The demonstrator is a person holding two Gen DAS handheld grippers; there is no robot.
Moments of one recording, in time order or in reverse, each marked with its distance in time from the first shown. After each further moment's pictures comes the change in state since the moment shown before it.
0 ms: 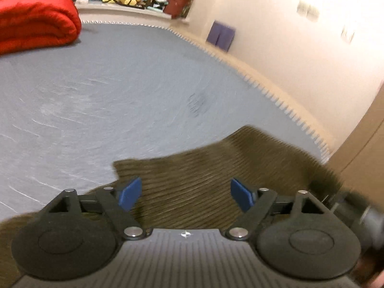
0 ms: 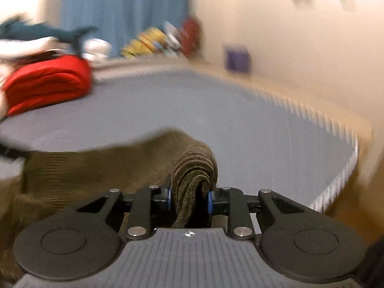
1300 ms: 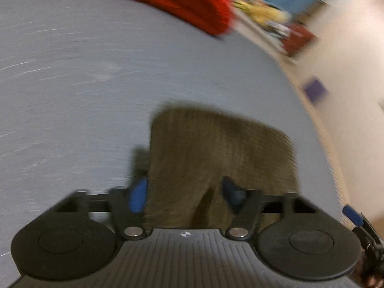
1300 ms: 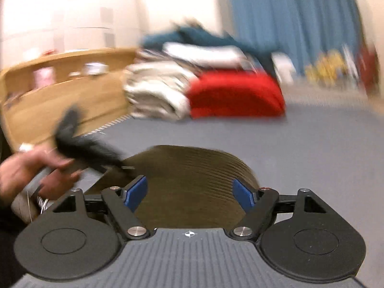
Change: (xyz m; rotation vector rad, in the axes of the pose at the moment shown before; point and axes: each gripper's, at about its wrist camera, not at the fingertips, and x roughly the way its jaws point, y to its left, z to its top) left arm -0.174 0.224 -0.046 -0.517 -0.014 0.302; right arm -0.040 0.132 0.085 -0.093 0.063 0.858
